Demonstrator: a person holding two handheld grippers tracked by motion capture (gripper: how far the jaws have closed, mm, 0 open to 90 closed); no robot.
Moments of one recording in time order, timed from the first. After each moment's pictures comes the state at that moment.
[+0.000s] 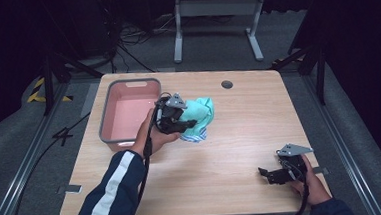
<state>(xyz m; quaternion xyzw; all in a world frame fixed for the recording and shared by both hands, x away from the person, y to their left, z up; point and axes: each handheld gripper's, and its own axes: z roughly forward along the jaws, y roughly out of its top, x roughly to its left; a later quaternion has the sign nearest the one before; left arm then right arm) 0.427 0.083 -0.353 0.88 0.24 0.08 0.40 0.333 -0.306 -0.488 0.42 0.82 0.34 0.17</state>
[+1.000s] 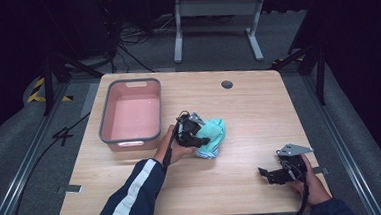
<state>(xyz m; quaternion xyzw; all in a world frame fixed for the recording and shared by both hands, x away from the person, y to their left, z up) 0.438 0.038 -0.436 0.90 0.25 0.01 0.35 0.333 -0.306 -0.488 0.42 0.82 0.34 0.17</state>
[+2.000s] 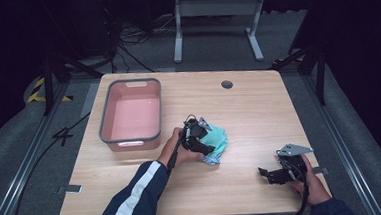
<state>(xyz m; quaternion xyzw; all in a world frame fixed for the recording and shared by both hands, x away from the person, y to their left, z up) 0.429 0.020 -0.440 0.92 0.24 0.04 0.31 0.333 -0.306 -0.488 0.42 0.82 0.34 0.17</state>
